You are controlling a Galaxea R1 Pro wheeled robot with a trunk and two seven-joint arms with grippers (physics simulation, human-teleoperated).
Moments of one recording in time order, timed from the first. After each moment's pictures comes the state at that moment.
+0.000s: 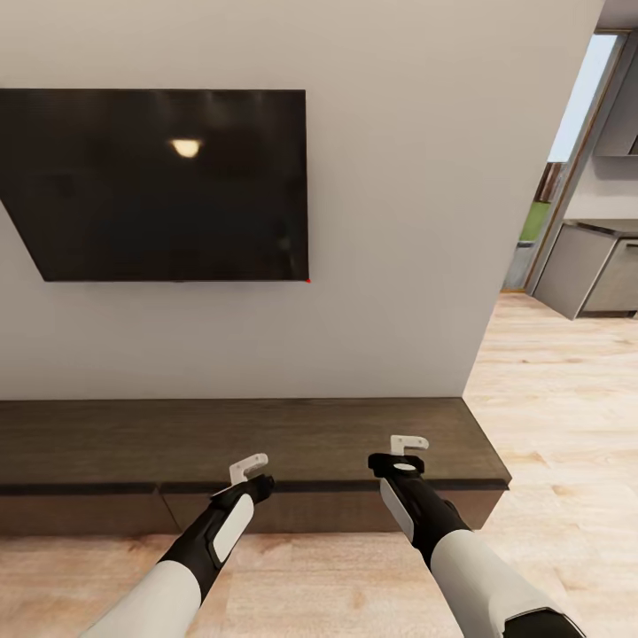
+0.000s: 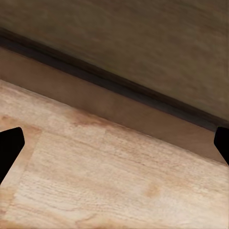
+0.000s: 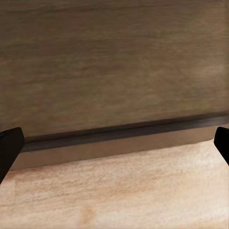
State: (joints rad) left arm -0.63 -0.13 -0.13 -0.59 0.50 0.26 0.36; right arm -0.73 0.14 0.14 -0.53 -0.14 0.25 -0.37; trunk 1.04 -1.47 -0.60
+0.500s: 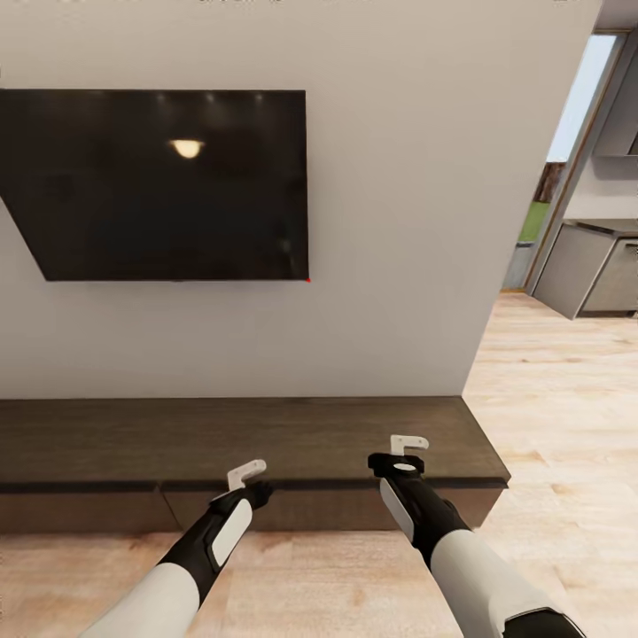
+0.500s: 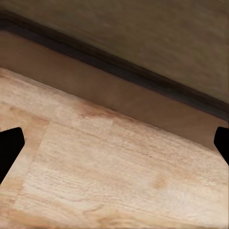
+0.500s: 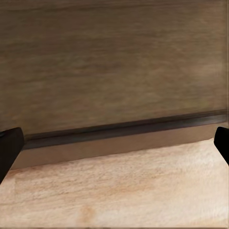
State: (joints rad) left arm -0.63 -0.13 -0.12 -0.55 0.50 0.25 0.36; right arm -0.73 0.14 0.14 -0.53 -0.14 0.25 -0.37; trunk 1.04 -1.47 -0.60
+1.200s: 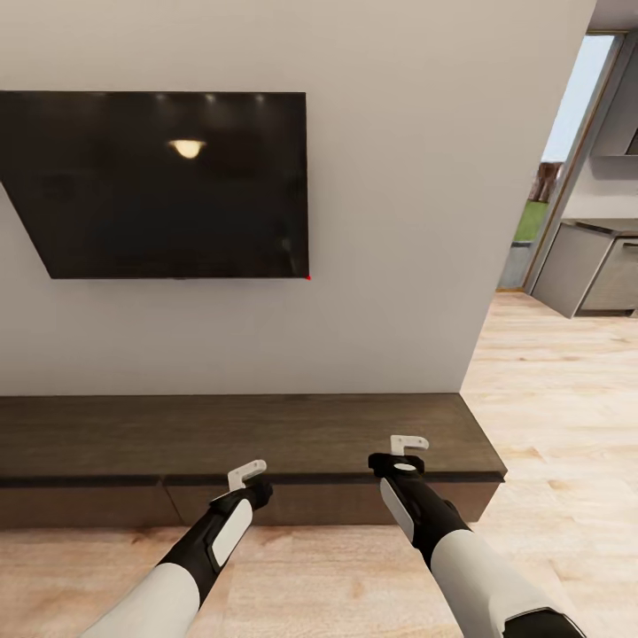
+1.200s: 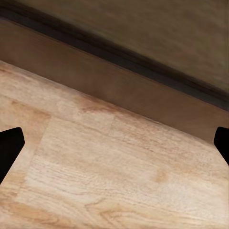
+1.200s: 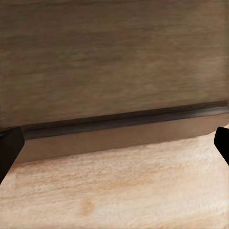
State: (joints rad) left arm -0.63 -0.13 -0.13 -0.55 0.50 0.25 0.36; right arm -0.73 0.14 0.14 -0.53 -0.14 0.25 -0.37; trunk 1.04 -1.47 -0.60
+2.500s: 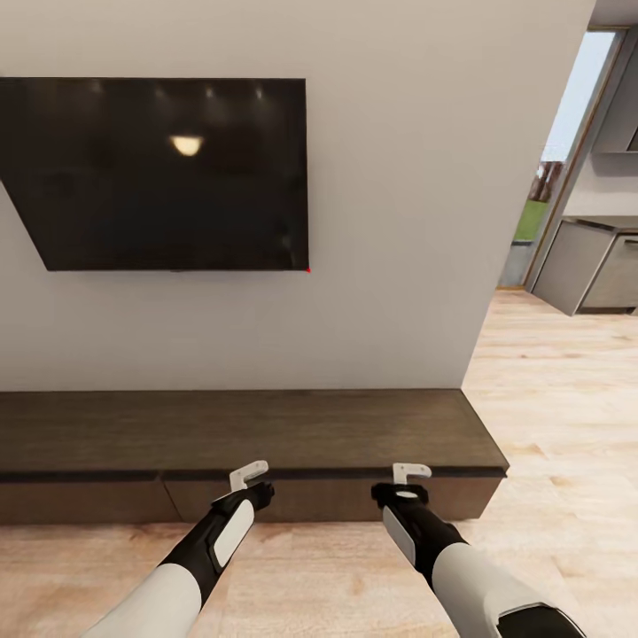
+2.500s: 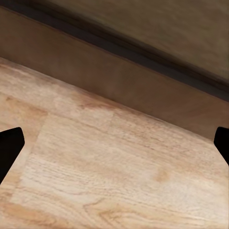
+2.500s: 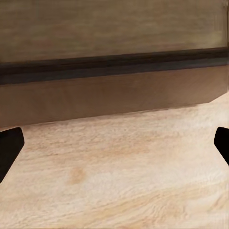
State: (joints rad) left arm -0.63 -0.13 -0.13 -0.54 0.50 0.25 0.36; right arm -0.73 0.13 0.13 -0.32 -0.14 0.15 -0.36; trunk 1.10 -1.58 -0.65
